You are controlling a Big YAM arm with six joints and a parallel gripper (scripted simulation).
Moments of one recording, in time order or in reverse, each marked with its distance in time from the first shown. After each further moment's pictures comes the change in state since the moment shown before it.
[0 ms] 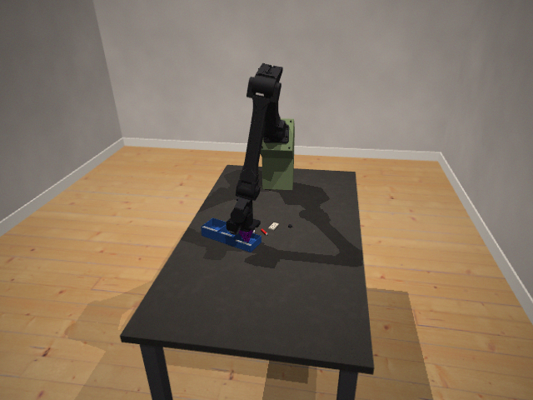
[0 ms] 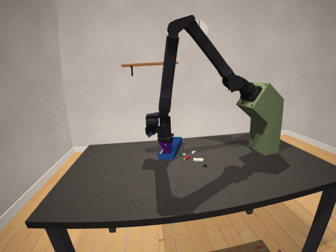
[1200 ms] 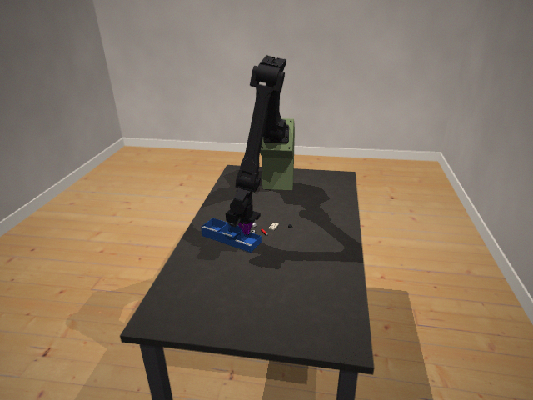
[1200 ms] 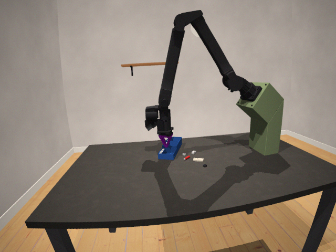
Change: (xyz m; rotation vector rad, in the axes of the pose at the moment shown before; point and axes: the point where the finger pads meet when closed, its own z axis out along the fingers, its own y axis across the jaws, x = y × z) arm 0.000 0.000 -0.037 -0.001 -0.007 0.001
